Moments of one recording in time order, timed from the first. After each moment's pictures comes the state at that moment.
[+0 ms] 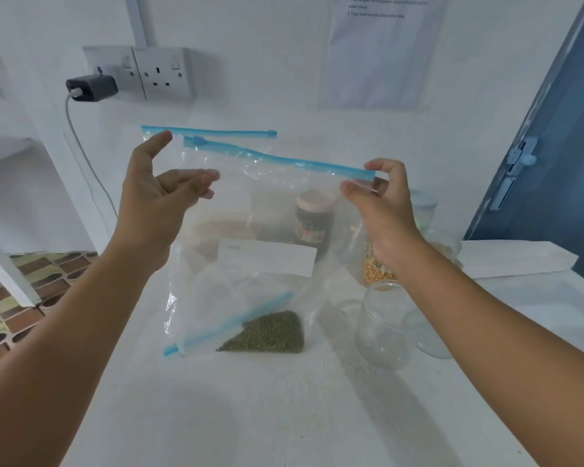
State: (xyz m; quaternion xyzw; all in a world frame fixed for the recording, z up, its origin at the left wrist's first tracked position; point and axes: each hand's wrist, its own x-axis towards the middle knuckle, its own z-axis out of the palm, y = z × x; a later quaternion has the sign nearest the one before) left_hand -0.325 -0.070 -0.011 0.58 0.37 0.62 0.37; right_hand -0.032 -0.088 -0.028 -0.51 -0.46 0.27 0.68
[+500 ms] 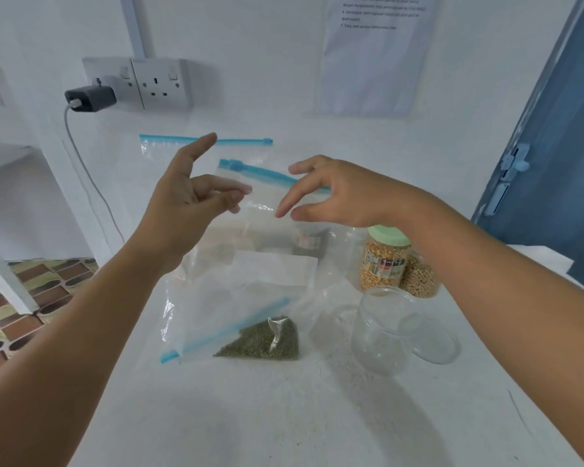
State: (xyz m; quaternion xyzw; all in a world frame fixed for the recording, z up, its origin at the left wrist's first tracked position) left_hand -0.298 -0.077 0.001 0.68 0.35 0.54 0.36; right_hand -0.053 -0.115 0.057 -0.52 -0.82 0.15 0.20
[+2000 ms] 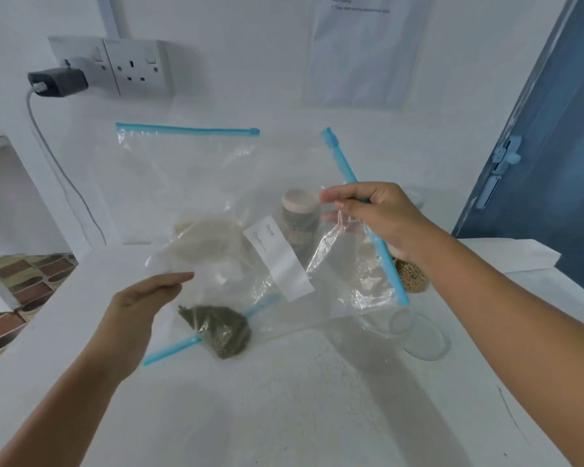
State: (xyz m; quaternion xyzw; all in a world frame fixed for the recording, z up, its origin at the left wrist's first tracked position) left_hand -0.355 -0.092 -0.141 0.53 0.46 0.52 0.48; right_hand 0.016 -0.091 -0.022 -0.50 -0.60 0.37 0.50
